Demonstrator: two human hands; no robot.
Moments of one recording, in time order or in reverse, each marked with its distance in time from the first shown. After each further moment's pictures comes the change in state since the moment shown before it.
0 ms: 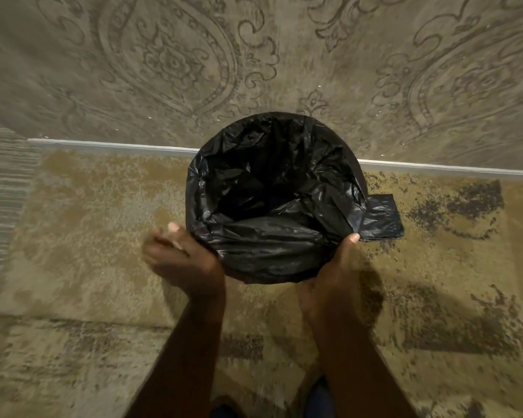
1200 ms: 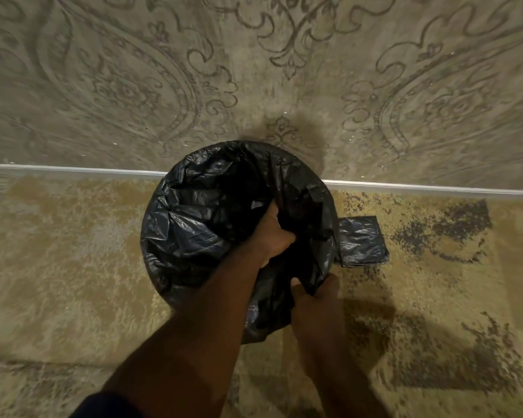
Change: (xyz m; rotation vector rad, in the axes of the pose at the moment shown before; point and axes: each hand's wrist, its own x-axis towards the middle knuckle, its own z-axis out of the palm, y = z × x) left_hand -0.056 -0.013 0.172 0.286 -1.276 -0.335; right_hand 0.043 -0.022 -0.020 -0.492 -0.102 -0.034
